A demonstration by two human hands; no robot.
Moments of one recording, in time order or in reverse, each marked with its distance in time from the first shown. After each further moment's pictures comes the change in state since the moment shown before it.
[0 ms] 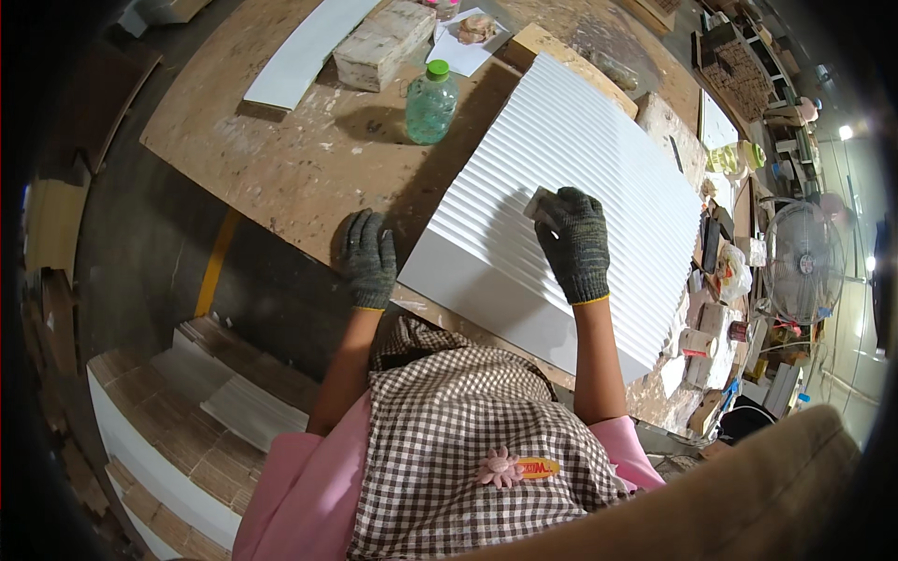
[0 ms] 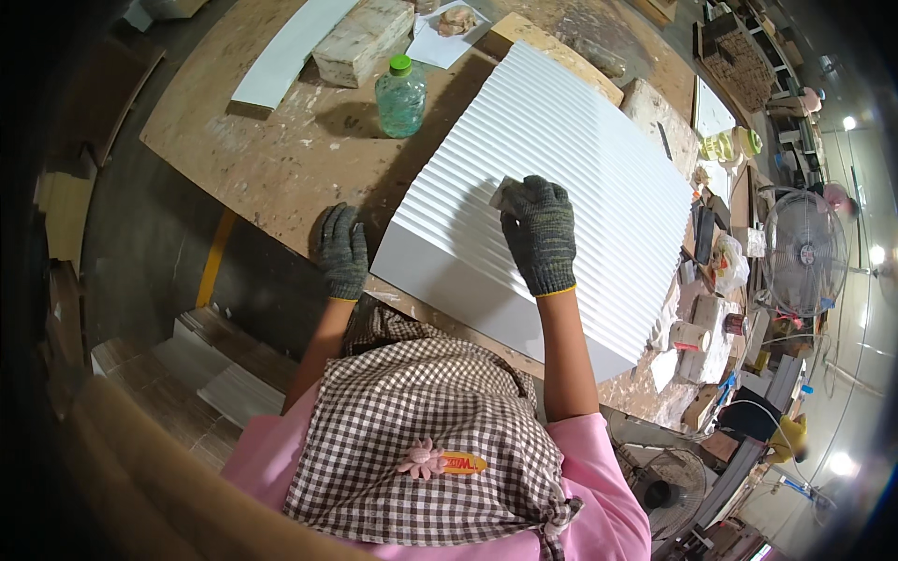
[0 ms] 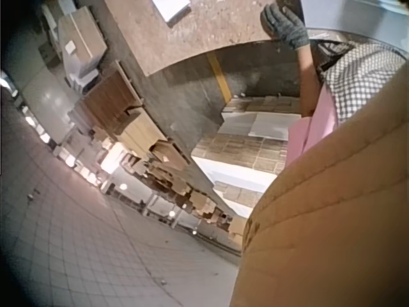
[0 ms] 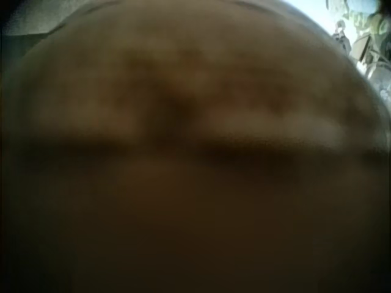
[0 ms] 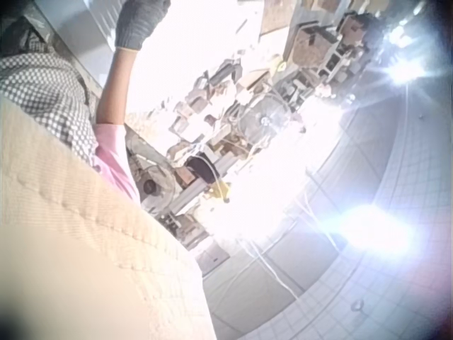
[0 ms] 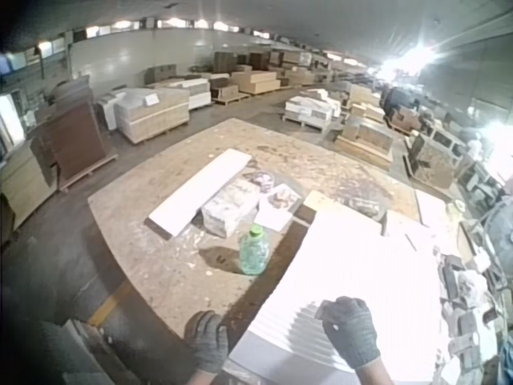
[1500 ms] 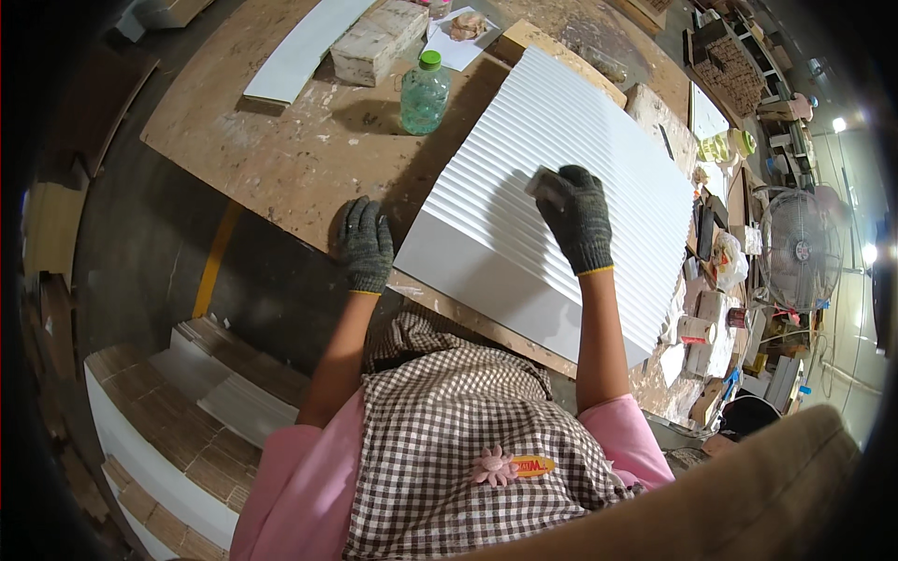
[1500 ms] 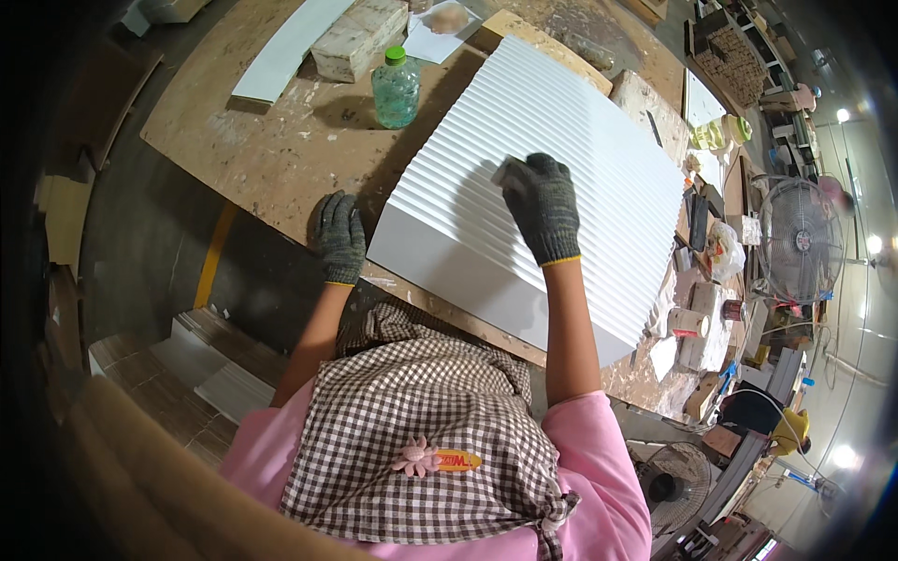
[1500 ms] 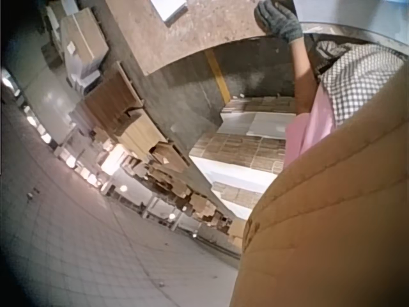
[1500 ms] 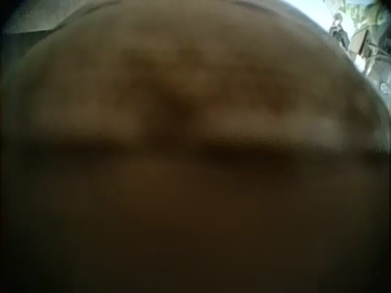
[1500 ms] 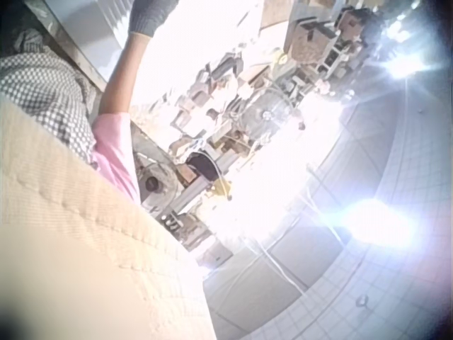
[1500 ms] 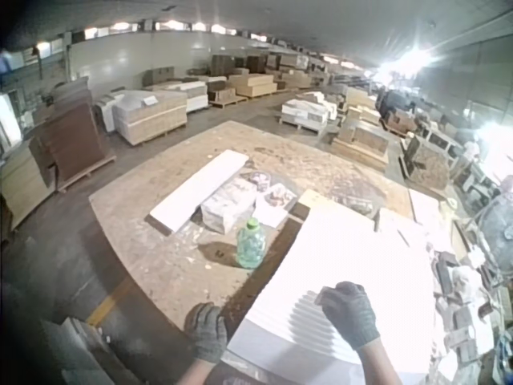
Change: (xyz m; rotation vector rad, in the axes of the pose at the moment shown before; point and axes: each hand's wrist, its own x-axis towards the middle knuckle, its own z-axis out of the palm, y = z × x) left_hand -0.004 -0.007 0.010 0.021 0.011 0.036; right_hand 0.002 0.016 -0.009 -0.013 -0.043 0.039
